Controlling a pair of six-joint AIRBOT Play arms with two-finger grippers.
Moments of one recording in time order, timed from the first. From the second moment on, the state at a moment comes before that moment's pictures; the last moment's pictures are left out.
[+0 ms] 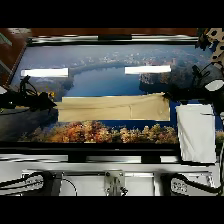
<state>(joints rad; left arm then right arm) 0.26 -1.38 1.13 0.88 -1.20 -1.30 -0.22 -1.39 1.17 -0.91 1.03 1.39</state>
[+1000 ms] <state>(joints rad) 0.19 -1.61 1.26 0.94 -1.18 -1.41 -0.16 -1.59 1.25 -0.95 0.93 1.39</state>
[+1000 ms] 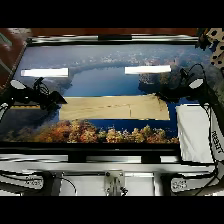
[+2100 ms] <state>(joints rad) 0.11 -1.54 1.52 0.94 -1.27 -1.37 -0.21 -1.71 1.25 -1.08 1.17 1.36</state>
